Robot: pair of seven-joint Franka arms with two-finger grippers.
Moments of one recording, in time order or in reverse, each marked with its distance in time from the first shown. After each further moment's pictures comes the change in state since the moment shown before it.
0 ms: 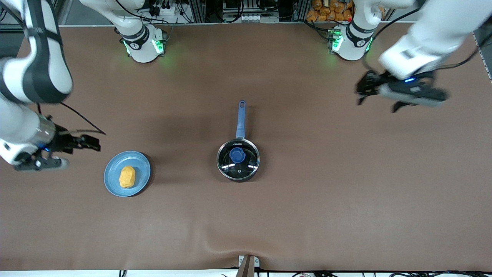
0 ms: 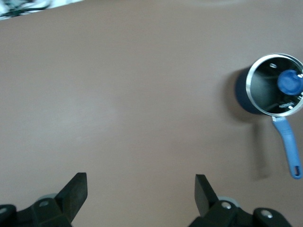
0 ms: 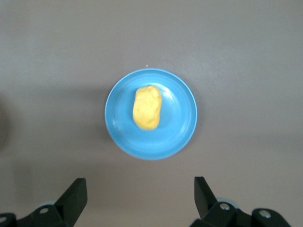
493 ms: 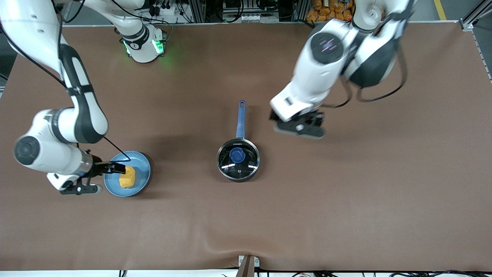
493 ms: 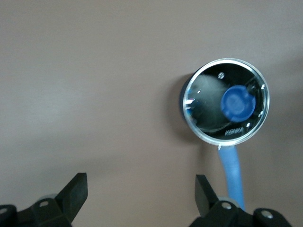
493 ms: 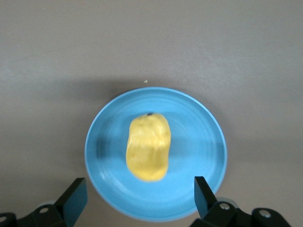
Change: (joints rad) left arm -0.274 0.412 0.033 0.249 0.000 0.110 -0.355; right arm 0.016 0.241 0.001 0.000 0.005 0.246 0.034
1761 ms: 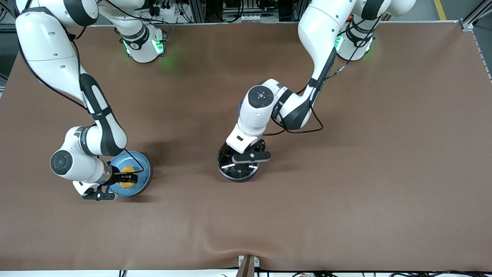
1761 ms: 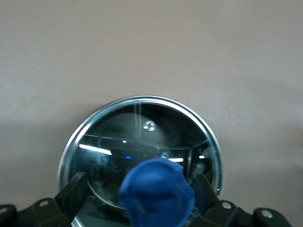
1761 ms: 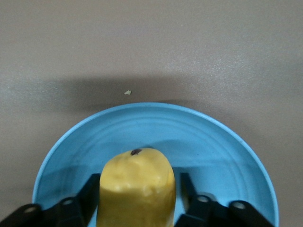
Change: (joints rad) left arm -0.197 0.405 0.102 0.161 -0.114 0.453 -0.380; right arm 0.001 0.160 -0.001 -0.003 0.001 0.180 0.063
